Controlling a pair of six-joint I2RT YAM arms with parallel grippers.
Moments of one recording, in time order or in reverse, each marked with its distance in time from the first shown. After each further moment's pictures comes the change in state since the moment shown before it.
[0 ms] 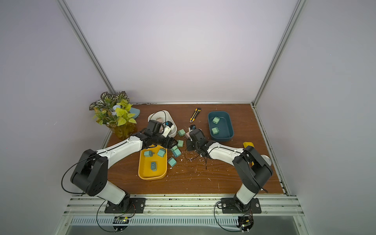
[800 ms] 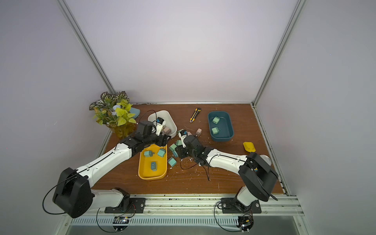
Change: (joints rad) left arm 0.015 -0.263 -0.097 0.034 -0.261 0.005; right arm 0.186 -0.080 -0.031 0.076 -0.113 0.061
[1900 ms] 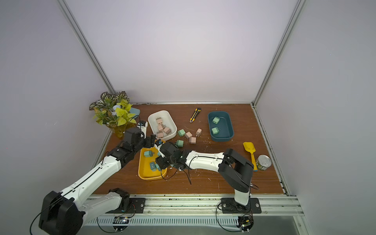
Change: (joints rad) left arm 0.079 -0.213 -0.169 0.035 -0.278 -0.092; right arm 0.210 0.247 0.283 -0.132 0.025 -0.115
